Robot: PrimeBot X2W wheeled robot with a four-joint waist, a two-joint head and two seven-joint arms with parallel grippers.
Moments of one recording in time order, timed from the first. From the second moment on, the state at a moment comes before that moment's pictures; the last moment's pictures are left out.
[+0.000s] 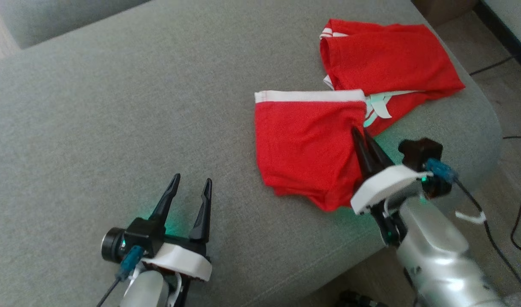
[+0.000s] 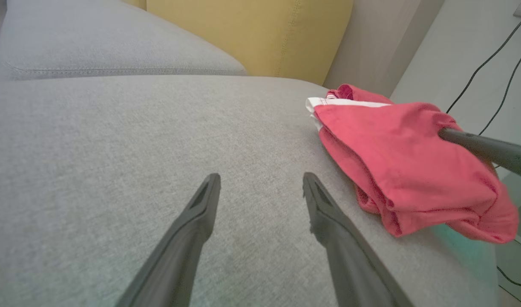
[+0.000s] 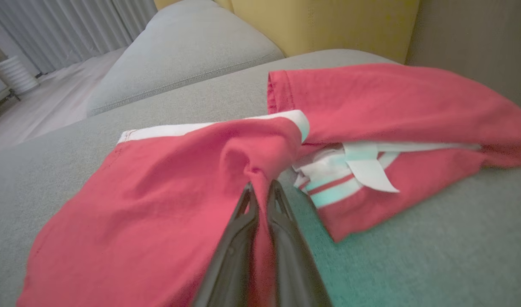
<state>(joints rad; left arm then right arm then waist) -0.18 0.04 -0.29 0.42 -0.21 -0.11 -0.26 -0.51 -0.06 0.35 0.83 0.39 0.13 -0.26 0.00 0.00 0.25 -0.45</state>
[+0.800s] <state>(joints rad) -0.22 0.04 -0.25 0.41 -0.18 -0.12 -0.26 -0.87 -0.27 -0.14 0.93 -0.09 0.13 -0.26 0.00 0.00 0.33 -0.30</state>
